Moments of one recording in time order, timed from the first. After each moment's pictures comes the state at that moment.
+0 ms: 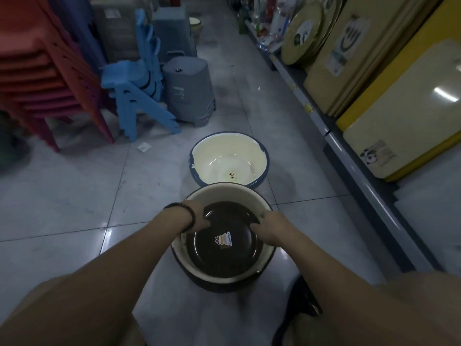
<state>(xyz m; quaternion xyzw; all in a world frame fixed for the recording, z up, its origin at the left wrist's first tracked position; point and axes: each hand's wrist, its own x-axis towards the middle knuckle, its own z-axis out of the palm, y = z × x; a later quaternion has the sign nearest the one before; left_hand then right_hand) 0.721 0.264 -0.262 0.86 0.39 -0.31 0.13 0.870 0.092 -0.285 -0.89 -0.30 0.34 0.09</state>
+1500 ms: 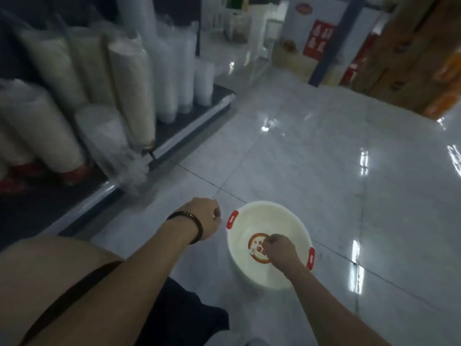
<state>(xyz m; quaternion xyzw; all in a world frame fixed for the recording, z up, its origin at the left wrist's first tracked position) 0.469 -0.598 -0.149 0.64 -0.71 -0.29 0.01 0.221 -0.557 -0.250 -0.47 0.79 -0.14 0.37</state>
